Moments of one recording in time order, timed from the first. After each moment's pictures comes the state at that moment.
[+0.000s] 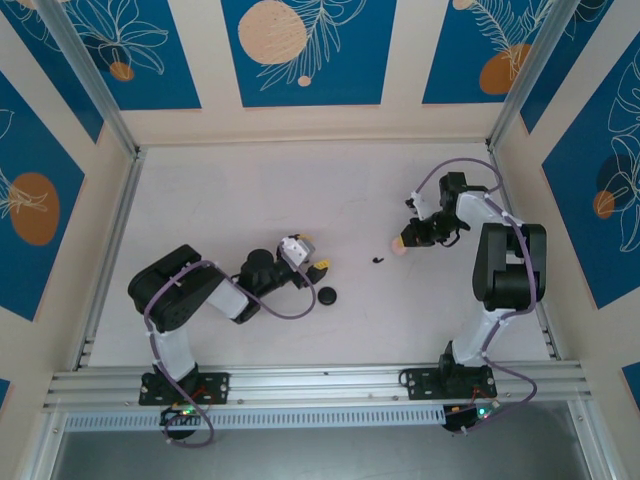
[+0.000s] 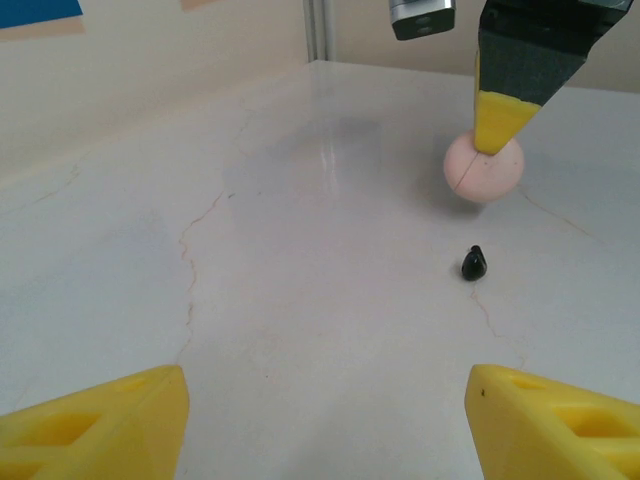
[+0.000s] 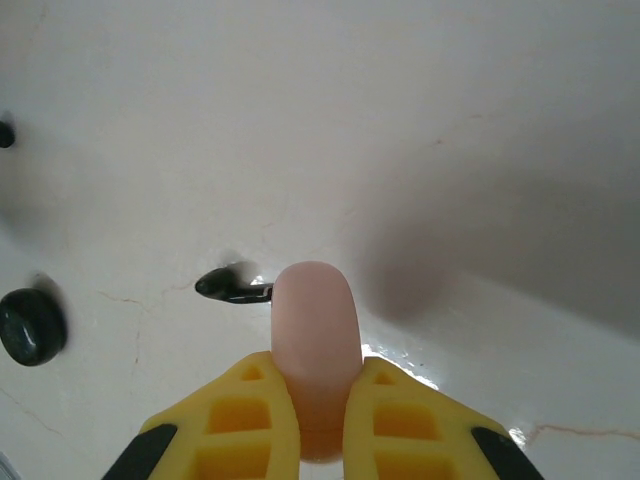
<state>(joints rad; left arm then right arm) -0.72 1.83 0.48 1.19 0.19 0.11 -0.05 1.81 1.22 -0.89 -0.54 -0.31</state>
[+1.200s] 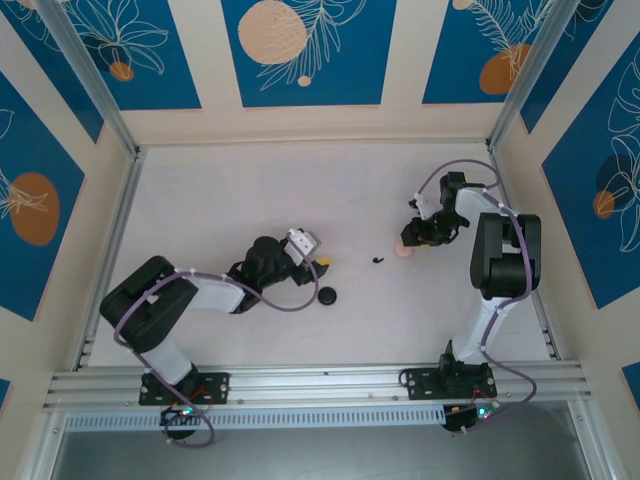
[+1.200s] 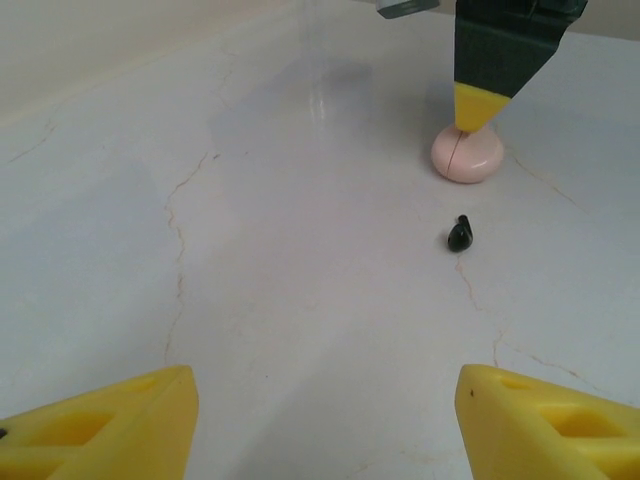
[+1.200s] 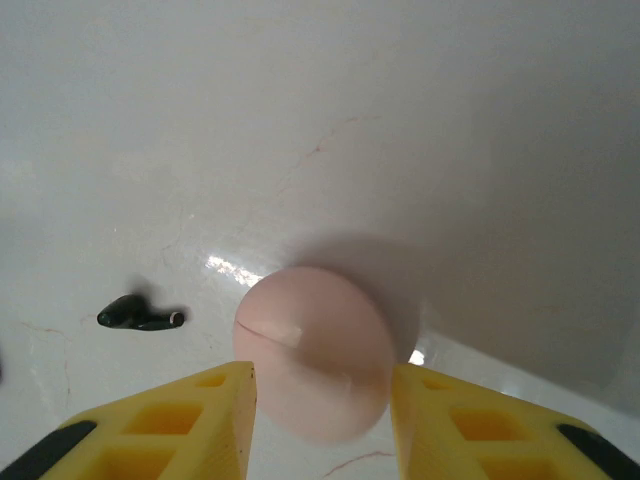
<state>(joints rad) -0.73 1.63 0.58 0.73 0.18 0.12 -0.07 1.89 1.27 -0.88 -0.46 -0.27</state>
